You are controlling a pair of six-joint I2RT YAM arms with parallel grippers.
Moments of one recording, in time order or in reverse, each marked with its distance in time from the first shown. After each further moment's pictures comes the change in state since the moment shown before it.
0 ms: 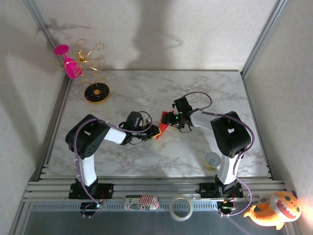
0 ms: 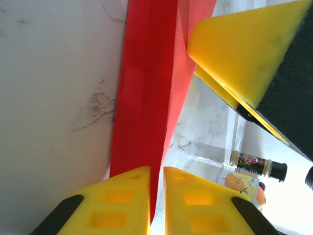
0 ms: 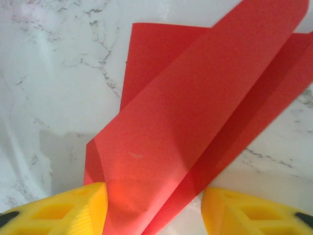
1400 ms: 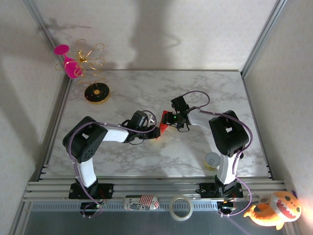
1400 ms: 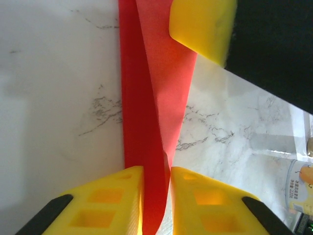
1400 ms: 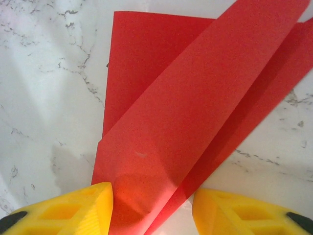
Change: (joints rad) left arm -0.056 -0.058 0.079 -0.279 -0.180 0.332; right arm 0.023 0.032 0.051 -0.078 0.079 0.026
